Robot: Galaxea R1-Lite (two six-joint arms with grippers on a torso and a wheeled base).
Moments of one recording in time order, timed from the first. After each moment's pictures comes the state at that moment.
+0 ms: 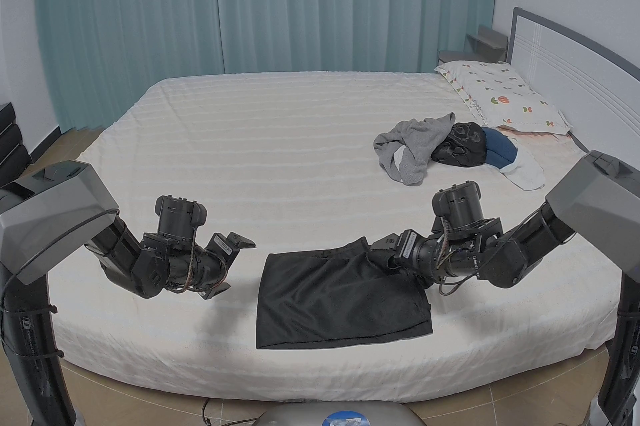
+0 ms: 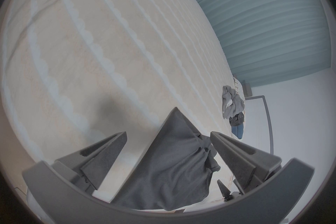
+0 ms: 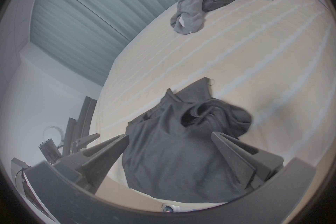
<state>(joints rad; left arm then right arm) -0.25 2.20 -0.90 -0.57 -0.18 -1.13 0.47 2.20 -1.05 -0.49 0.09 0.80</state>
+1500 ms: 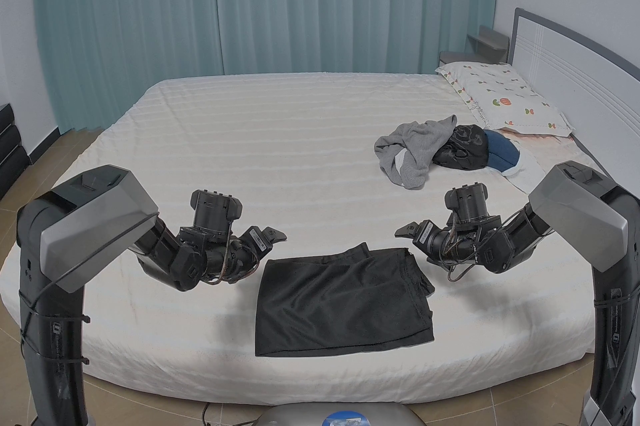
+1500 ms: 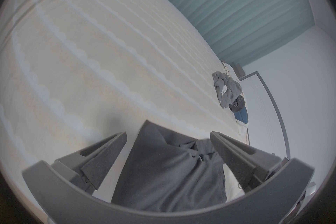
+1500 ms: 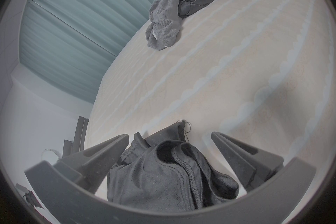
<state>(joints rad) -0.32 2.34 -1.12 -0.57 -0.13 -0.91 0.31 2.39 -1.22 -0.53 0.10 0.83</state>
